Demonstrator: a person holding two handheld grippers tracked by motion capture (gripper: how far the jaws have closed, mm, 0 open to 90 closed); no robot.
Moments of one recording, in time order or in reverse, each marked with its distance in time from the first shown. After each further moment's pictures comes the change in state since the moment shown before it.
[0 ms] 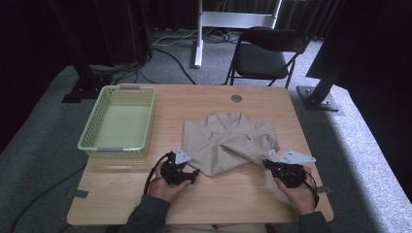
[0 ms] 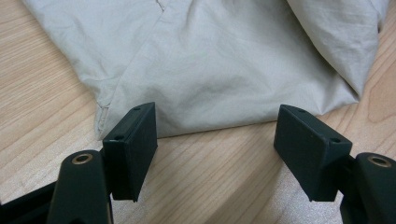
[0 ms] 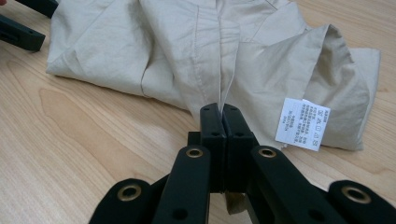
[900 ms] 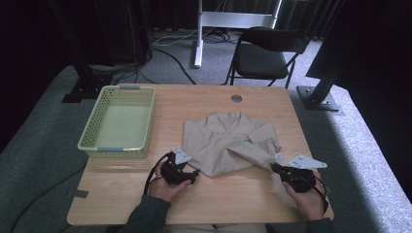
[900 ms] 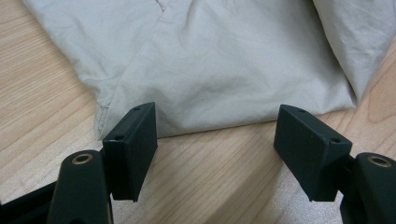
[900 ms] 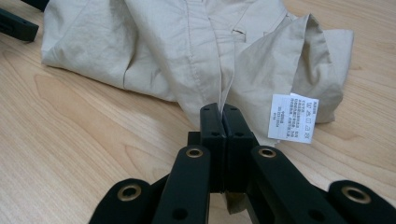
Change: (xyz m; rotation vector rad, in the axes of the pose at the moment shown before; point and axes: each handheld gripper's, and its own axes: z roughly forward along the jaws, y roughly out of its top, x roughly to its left) left arm 0.000 0.000 0.000 0.000 0.000 0.000; right arm -0.009 -0.016 -0.019 -0.001 -0.019 0.026
